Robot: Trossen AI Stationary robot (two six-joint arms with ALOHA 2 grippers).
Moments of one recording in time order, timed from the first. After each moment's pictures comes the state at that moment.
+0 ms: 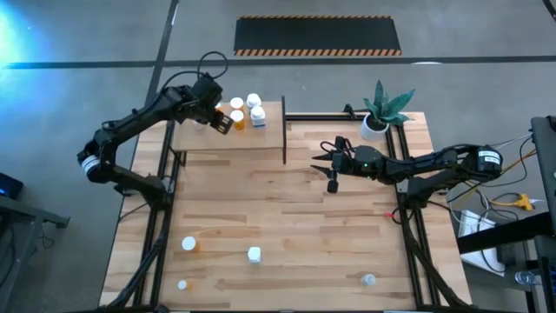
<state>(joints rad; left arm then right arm) 0.73 1.34 1.32 -1.01 -0.21 -0.23 -0.27 1.32 0.35 0.75 -0.03 -0.27</state>
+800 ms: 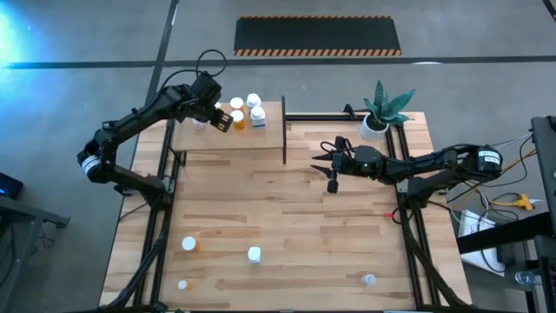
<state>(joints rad) 0.75 1.34 1.32 -0.98 -0.21 -0.22 -0.27 1.32 0.35 0.75 -0.03 -0.27</state>
